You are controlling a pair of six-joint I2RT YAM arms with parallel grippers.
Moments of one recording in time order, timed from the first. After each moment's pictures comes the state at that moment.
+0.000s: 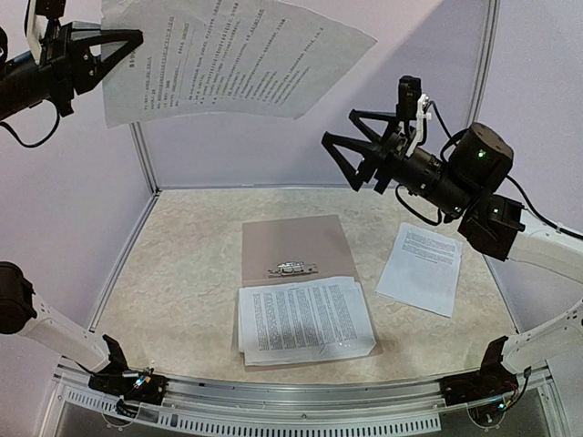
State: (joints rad) left arm -0.90 1.35 2.43 -1.04 0.14 0.44; right arm 0.94 1.22 1.13 0.39 -0.11 0.07
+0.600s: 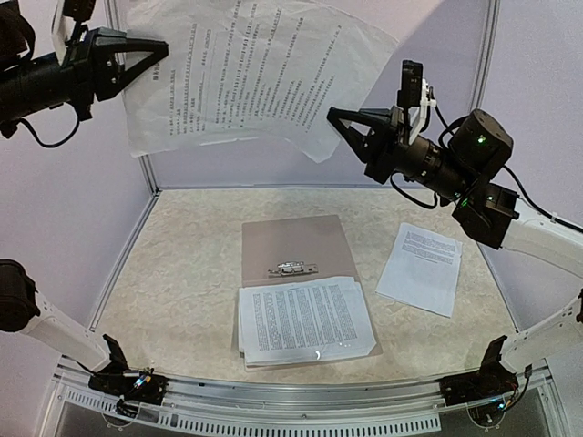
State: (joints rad) left arm -0.87 1.38 2.40 -1.03 0.27 0.36; right arm 0.90 1.28 1.22 0.47 -0.34 0.12
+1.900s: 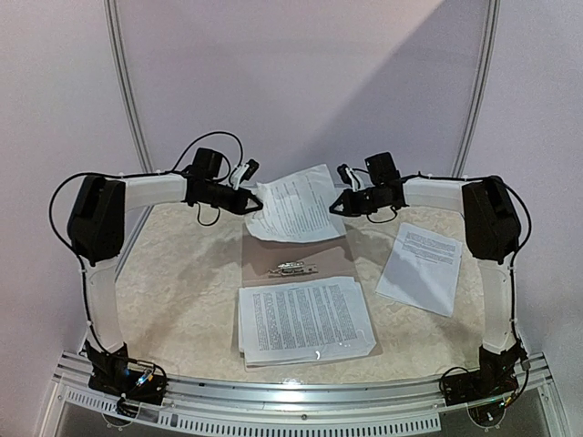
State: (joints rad) left arm -0.36 2.08 1.57 -0.24 0.59 0.06; right arm 0.43 2.20 1.69 -0.21 -0.52 0.26
